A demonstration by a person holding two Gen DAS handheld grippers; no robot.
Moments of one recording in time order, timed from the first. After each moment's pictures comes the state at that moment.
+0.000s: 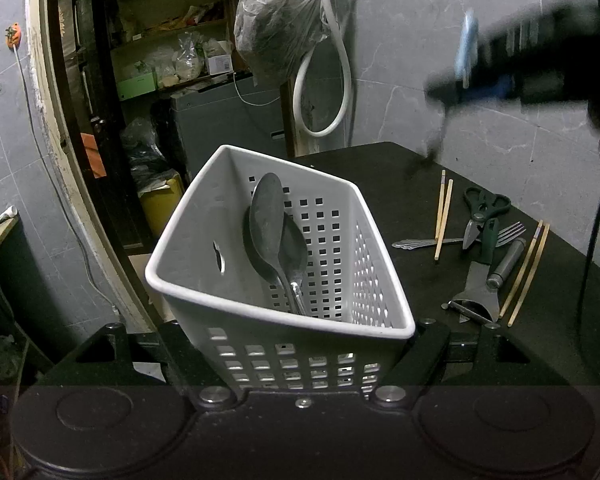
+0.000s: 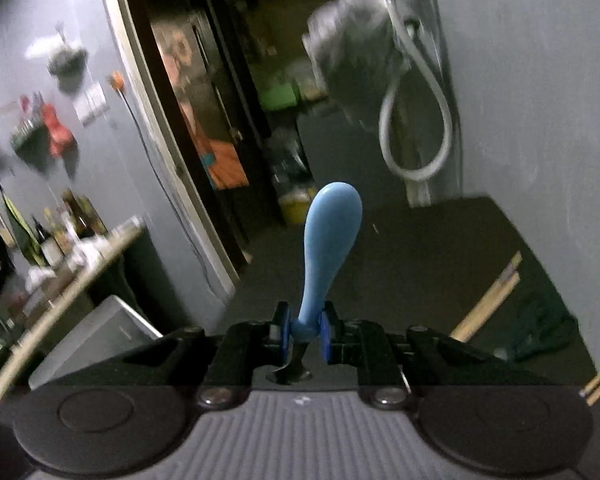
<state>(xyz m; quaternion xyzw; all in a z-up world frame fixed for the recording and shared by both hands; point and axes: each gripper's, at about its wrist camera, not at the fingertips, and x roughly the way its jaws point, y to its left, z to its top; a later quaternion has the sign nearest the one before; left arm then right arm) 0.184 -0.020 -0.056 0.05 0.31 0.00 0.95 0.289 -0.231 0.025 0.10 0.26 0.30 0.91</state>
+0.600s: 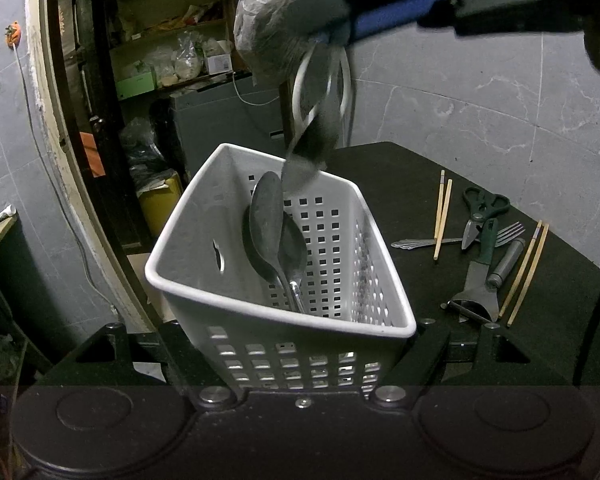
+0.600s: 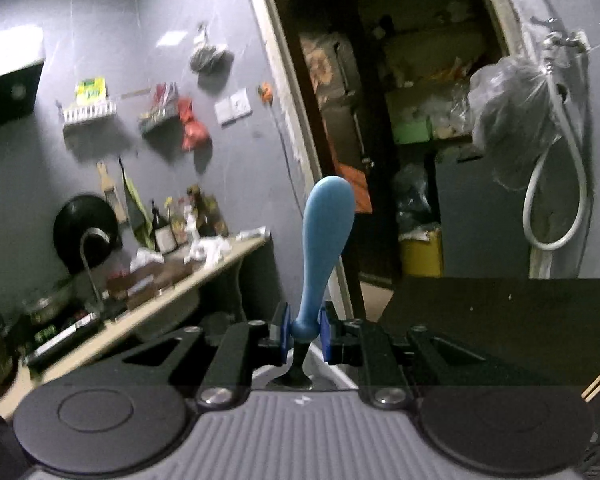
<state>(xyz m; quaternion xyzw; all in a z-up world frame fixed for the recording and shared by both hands) 0.185 -0.020 -0.057 0.05 0.31 0.00 0.95 0.250 -0.153 0.063 0.03 0.21 0.46 0.86</state>
